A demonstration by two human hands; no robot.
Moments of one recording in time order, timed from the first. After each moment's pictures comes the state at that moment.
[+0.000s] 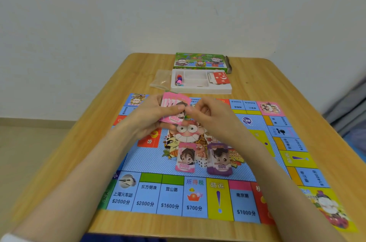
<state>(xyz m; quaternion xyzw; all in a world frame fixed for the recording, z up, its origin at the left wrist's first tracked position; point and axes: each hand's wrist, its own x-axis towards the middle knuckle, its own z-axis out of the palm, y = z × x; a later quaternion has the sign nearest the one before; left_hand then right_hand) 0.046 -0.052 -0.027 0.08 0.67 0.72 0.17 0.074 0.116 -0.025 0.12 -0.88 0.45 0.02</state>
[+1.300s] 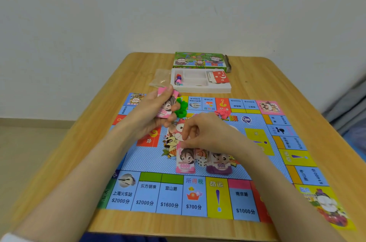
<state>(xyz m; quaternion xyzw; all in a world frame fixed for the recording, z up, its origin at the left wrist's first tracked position) 0.043 -0.049 -0.031 0.08 0.61 0.77 0.16 0.076 0.110 -0.030 0.22 -0.93 0.28 -0.10</state>
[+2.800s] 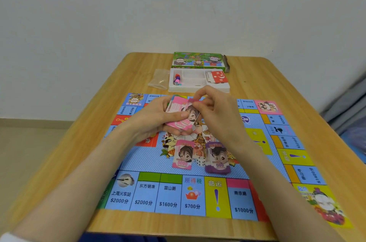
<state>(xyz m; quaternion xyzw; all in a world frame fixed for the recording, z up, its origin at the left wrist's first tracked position) 0.052 -0.045 -0.027 0.13 0.66 0.71 0.23 0.073 0.115 -0.029 0.14 -0.85 0.46 0.19</state>
